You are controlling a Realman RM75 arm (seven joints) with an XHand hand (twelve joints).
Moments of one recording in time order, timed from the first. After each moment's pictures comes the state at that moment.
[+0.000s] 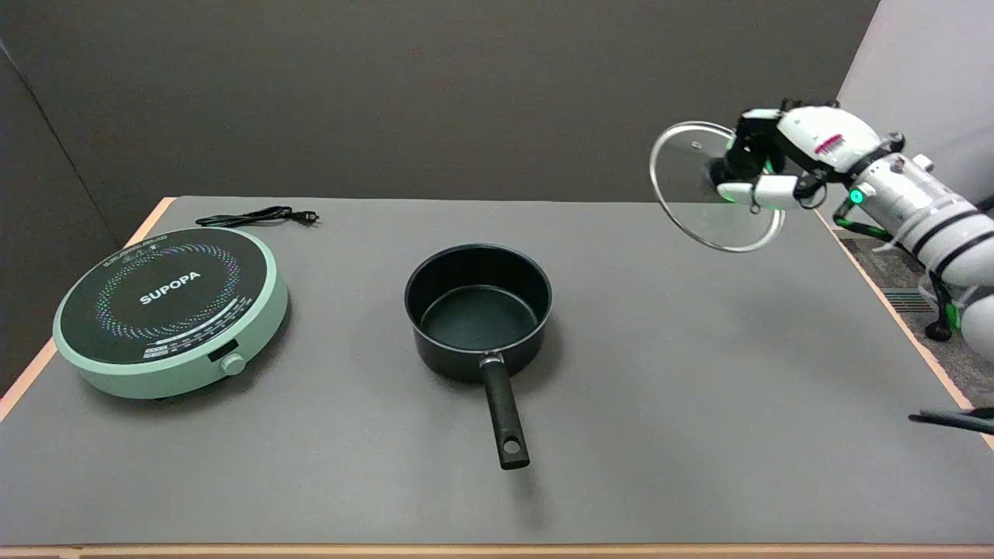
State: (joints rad) arm -0.30 -0.43 1.72 -1.50 -2.22 0.31 0.33
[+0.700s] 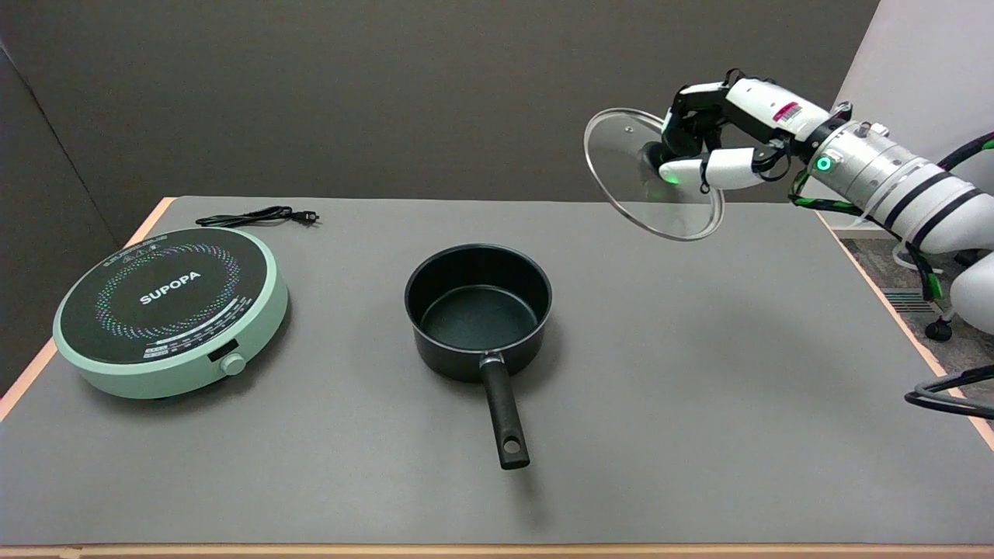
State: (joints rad) arm -0.21 -0.32 1.64 -1.67 -2.21 0.23 0.60
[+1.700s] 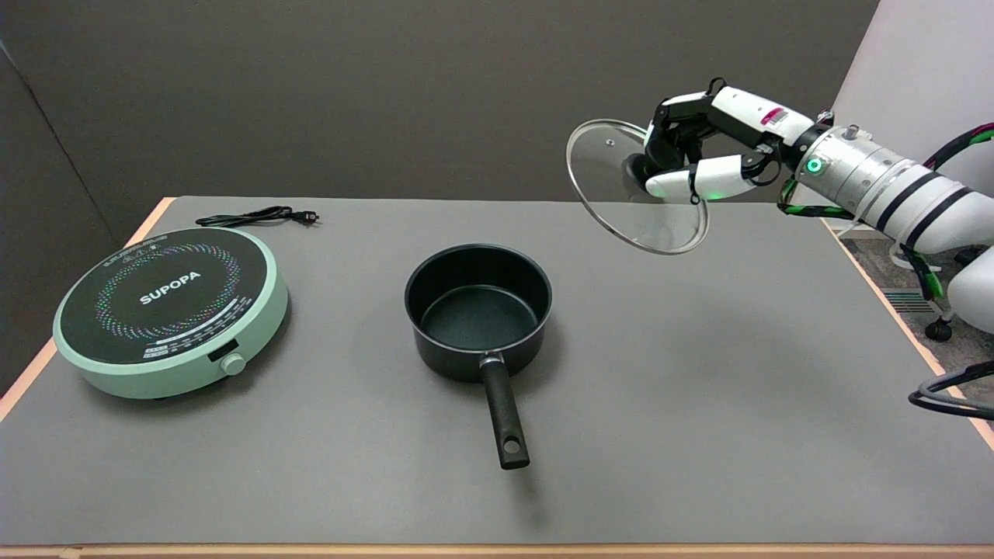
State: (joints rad) arm -0.20 -0.29 1.61 -1.70 -2.28 0.19 0.81
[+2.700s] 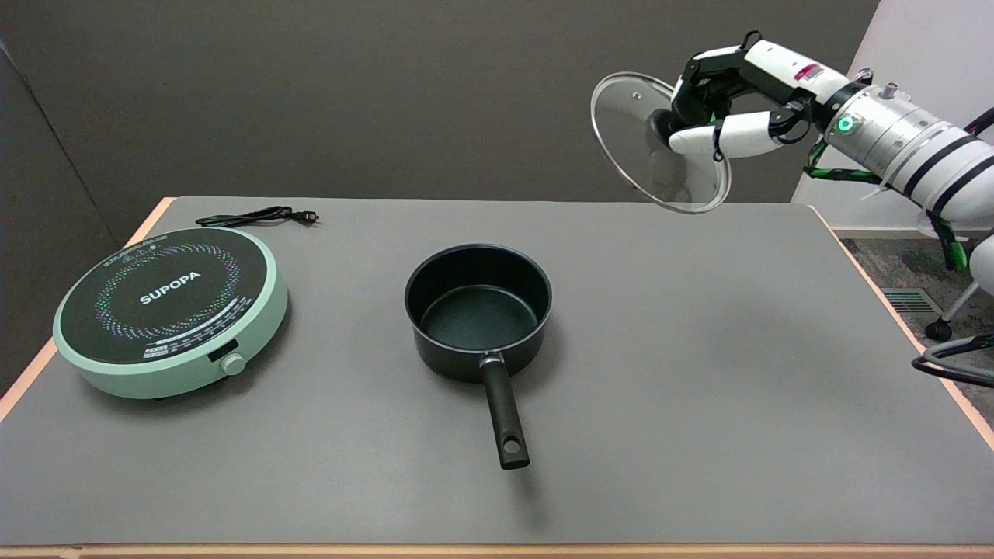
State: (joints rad) arm -0.19 -0.30 1.74 -1.69 -2.28 0.13 0.83
